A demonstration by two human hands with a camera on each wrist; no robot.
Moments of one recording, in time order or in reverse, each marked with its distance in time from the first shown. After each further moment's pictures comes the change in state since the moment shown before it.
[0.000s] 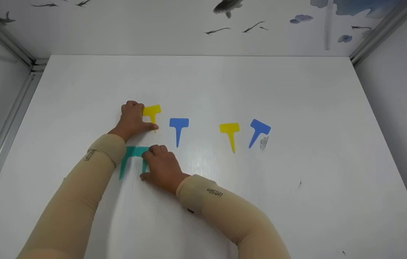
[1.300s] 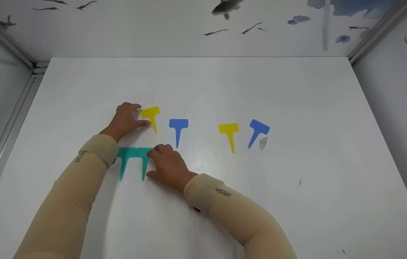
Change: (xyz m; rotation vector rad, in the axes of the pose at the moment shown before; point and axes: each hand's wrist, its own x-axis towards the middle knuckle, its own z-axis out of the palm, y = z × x) left_hand -0.001 -0.008 -0.017 -0.069 -0.052 -0.024; right_hand -0.008 0.015 -0.013 0.024 -0.004 -0.027
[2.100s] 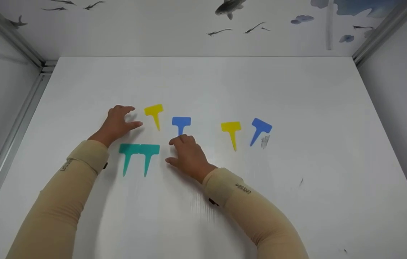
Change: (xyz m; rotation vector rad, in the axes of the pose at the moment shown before) left_hand -0.032 -0.017 -0.013 0.008 0.012 -0.035; right_hand -0.012 0.032 -0.019 0.092 0.055 0.195
